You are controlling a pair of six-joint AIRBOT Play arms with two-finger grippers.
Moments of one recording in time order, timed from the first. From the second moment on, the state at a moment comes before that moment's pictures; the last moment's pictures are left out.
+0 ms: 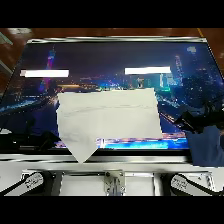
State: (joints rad) left arm 0.59 -1.17 0.44 0.86 -1.26 -1.04; right arm -0.55 -1.30 0.91 -1.07 1.36 1.27
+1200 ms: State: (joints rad) left arm 0.43 -1.24 0.49 0.68 -1.21 -0.95; right arm -0.54 -1.35 0.74 -1.04 1.31 1.25
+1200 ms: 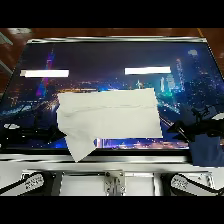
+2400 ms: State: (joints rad) left arm 0.36 -1.43 1.08 0.67 -1.24 -1.07; right arm -0.15 -1.52 1.18 -1.05 0.96 1.38
